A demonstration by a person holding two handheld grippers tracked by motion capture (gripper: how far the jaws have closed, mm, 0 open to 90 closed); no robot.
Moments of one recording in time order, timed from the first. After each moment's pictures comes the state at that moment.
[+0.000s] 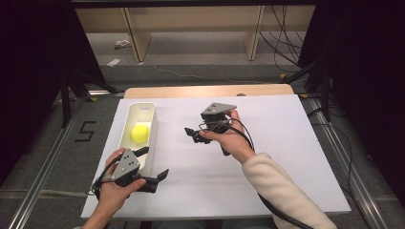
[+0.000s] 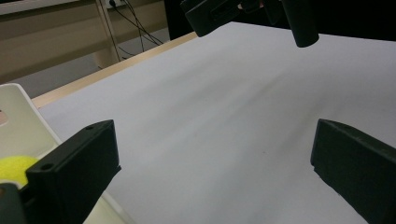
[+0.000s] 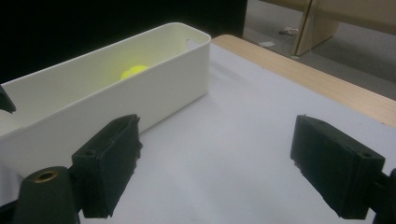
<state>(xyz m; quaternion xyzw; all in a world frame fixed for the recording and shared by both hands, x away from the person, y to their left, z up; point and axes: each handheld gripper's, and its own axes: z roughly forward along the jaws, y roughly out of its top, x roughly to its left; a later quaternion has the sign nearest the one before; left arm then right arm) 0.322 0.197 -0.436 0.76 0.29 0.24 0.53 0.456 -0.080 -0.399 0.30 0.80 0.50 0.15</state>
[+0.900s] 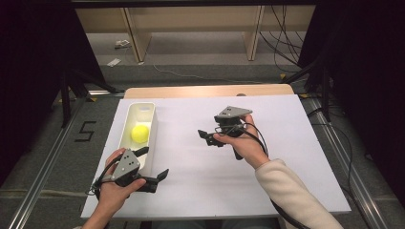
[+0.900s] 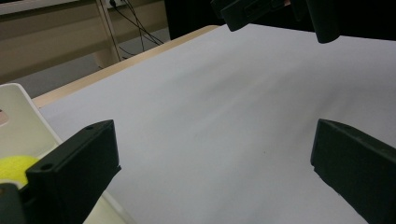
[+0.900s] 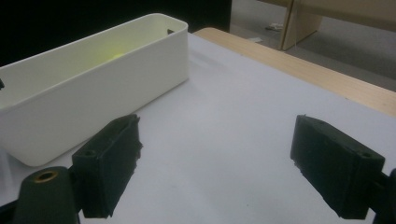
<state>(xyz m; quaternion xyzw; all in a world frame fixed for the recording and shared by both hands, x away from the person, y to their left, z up) 0.322 0.197 -0.436 0.76 0.29 0.24 0.53 0.446 -0.118 -0.403 0.32 0.79 0.49 0.16</state>
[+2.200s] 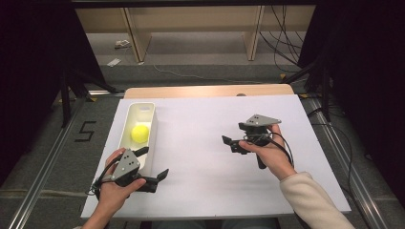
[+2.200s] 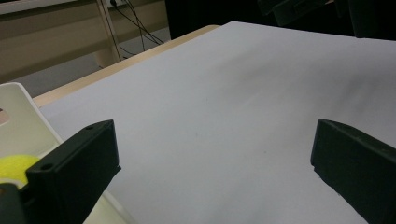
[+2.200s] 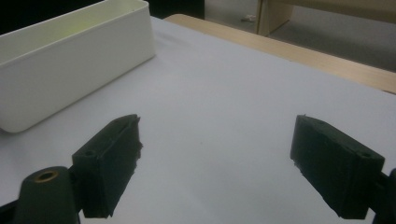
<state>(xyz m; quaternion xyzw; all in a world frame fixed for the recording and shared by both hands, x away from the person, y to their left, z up) 0.322 0.196 -0.436 0.76 0.30 0.24 0.53 0.421 -0.186 -0.412 0.36 0.78 0.48 0.18</state>
